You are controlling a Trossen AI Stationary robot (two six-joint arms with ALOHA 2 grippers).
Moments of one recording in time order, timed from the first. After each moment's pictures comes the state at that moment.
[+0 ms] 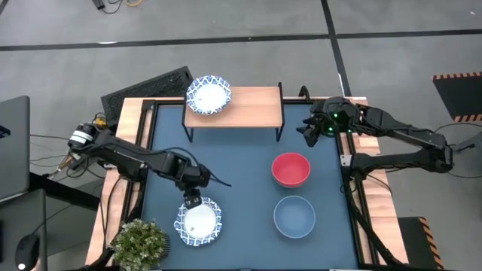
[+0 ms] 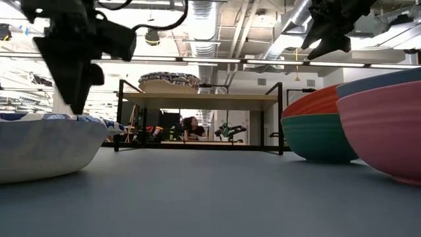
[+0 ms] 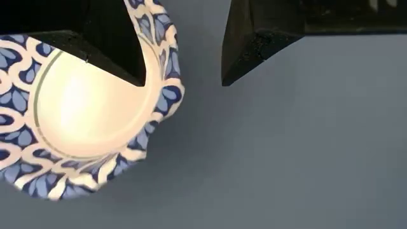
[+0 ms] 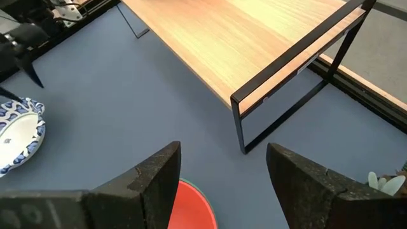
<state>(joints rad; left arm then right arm) -0.23 1.41 0.93 -0.77 0.08 -0.63 -0.36 0.90 1.00 -0.78 0.08 0.35</state>
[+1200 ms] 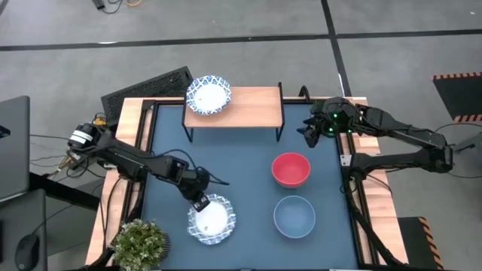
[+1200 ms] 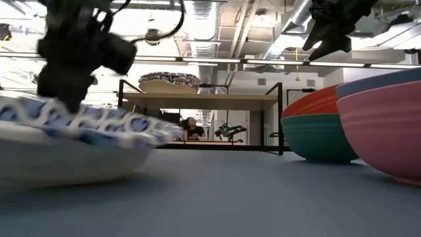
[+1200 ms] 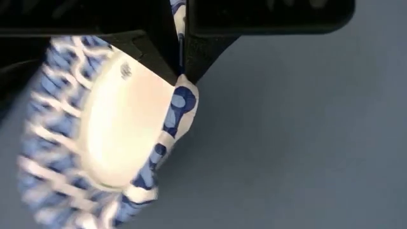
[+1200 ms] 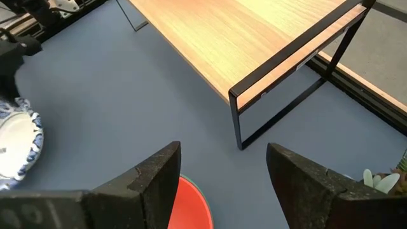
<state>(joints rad) -0.25 1.41 0.82 -0.50 0.20 -1.04 -0.36 0.90 1.00 -0.80 0.08 0.33</state>
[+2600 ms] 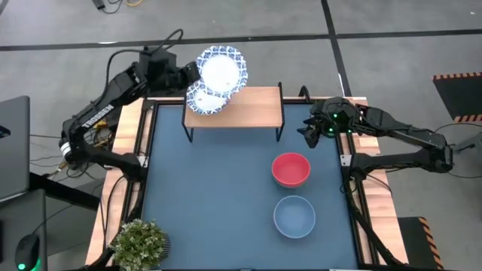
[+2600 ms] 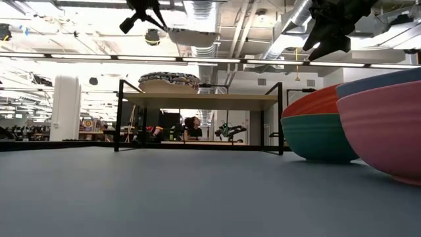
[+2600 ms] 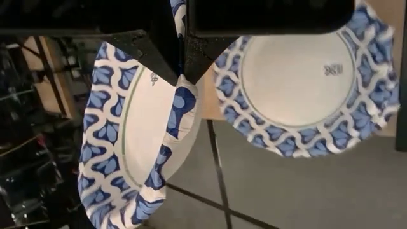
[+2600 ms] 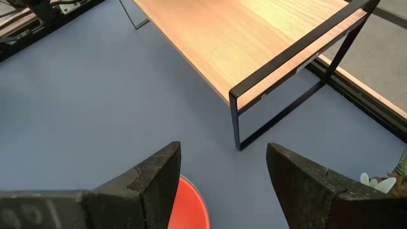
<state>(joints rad) 0.67 1.28 1.53 -0.68 -0.06 -0.95 -0.36 0.90 1.00 -0.80 0.08 0.30</state>
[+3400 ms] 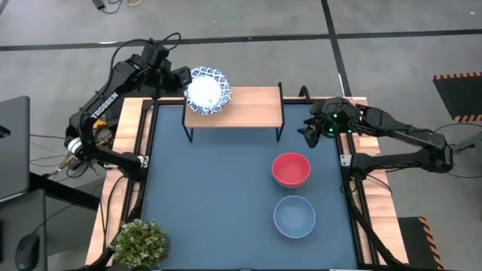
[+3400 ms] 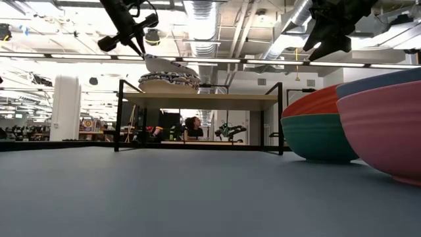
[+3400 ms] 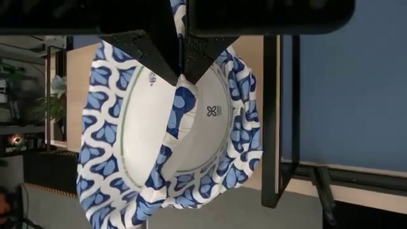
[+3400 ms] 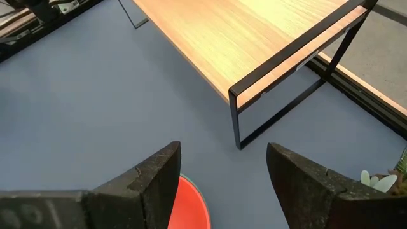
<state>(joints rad) 0.93 1.36 1.52 -0.99 0.16 -0.84 -0.36 0.90 0.99 -0.80 0.08 0.31</state>
